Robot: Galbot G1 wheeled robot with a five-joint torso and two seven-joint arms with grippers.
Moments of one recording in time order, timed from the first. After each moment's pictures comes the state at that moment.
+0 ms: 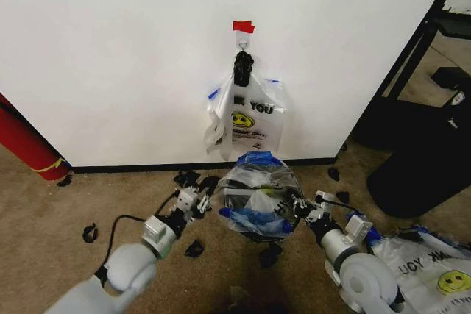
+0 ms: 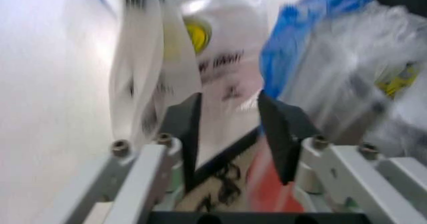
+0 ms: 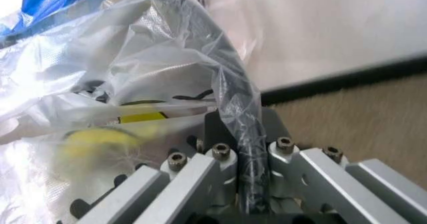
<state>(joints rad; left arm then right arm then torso) 1.17 -0.82 -0.15 -1.89 -0.41 -0.20 0.14 -1.40 1.10 0.37 1.99 0.78 -0.15 0.04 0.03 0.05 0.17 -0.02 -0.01</state>
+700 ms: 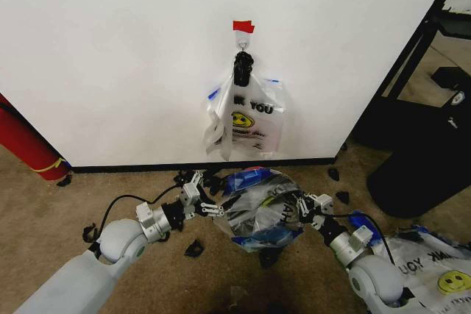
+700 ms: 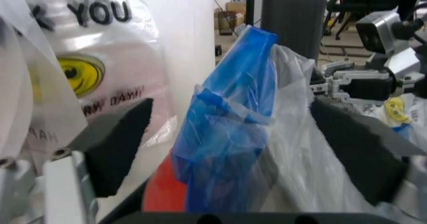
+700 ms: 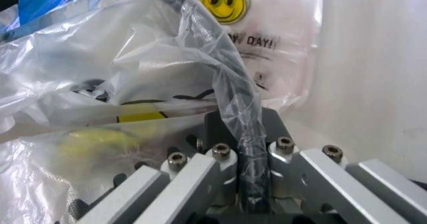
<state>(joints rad) 1.08 -0.84 -0.13 -1.83 -0.55 -0.23 0.53 -1.40 1.10 0.42 1.87 0.41 0.12 -0.31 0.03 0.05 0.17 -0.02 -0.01</state>
